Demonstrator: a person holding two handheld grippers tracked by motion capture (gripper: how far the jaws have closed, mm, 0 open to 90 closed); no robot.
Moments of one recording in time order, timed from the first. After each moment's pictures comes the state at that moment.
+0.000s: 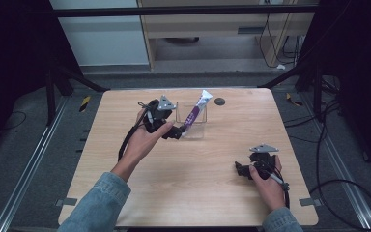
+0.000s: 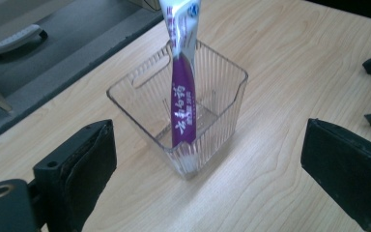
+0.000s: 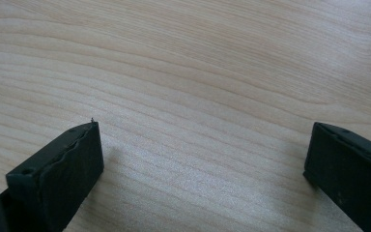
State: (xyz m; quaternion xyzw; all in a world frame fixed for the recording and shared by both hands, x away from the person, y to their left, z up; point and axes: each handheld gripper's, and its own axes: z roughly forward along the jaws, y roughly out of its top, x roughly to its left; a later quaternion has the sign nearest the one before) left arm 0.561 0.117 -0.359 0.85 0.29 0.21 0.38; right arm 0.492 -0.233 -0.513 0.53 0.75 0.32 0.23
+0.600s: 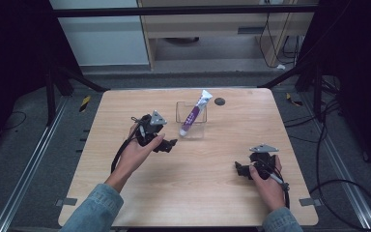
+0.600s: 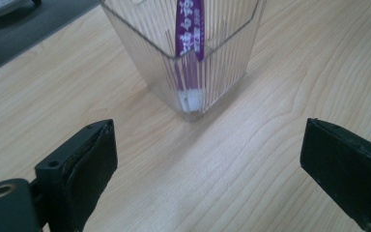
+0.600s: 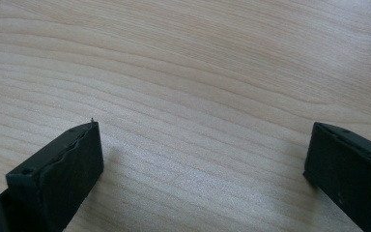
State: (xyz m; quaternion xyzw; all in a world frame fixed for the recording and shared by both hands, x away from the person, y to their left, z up) left arm 0.549 0.147 -0.407 0.86 0.31 0.20 0.35; right arm 0.492 -0.233 -0.513 0.53 0.75 0.32 0.23
